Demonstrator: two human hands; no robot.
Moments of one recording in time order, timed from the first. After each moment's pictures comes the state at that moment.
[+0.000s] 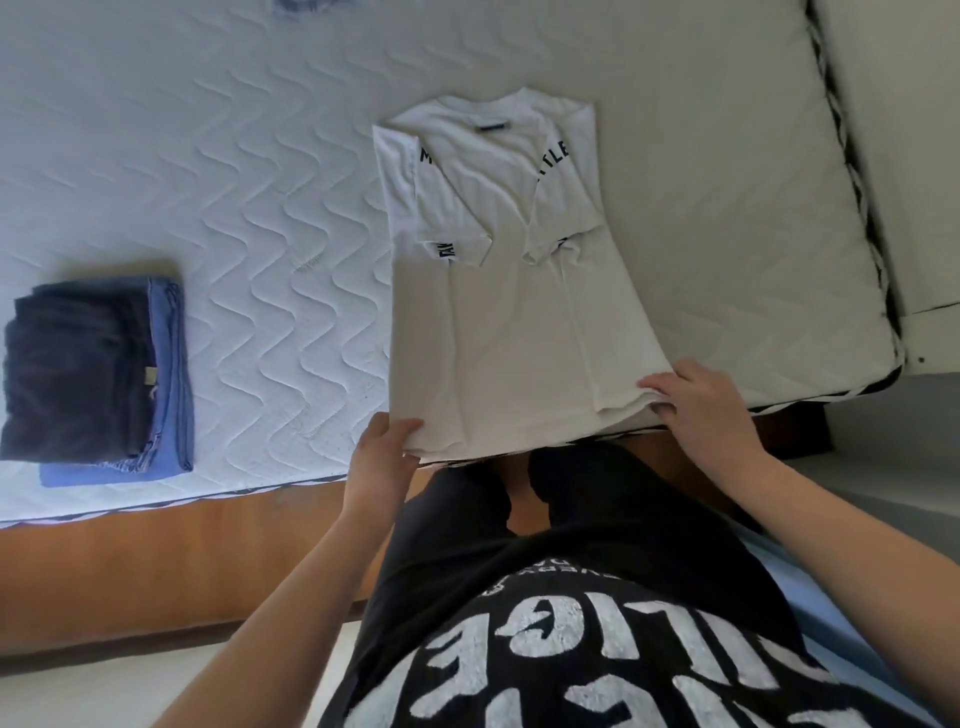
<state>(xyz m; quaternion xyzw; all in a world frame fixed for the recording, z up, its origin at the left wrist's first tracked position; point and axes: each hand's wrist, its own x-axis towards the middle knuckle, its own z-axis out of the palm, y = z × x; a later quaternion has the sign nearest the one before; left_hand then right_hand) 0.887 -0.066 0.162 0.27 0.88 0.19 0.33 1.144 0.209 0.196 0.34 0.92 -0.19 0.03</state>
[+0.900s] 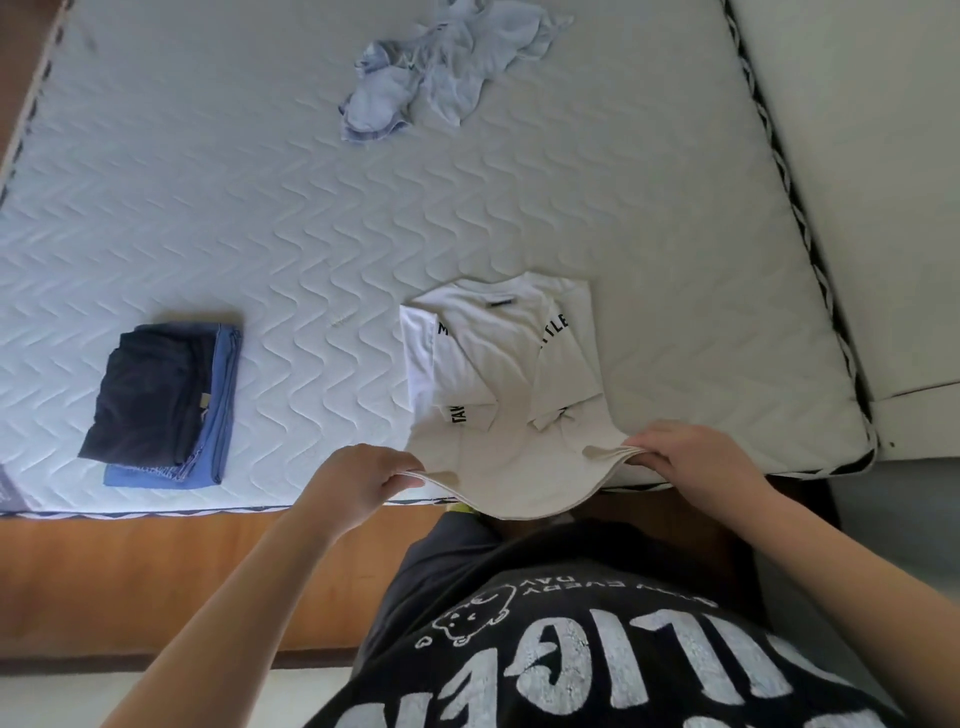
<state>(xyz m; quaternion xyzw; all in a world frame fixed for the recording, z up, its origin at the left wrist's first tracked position) 0.896 -0.038 0.289 0.49 0.81 0.01 0.31 1.180 0.246 0.292 0.26 0.92 -0.27 0.13</state>
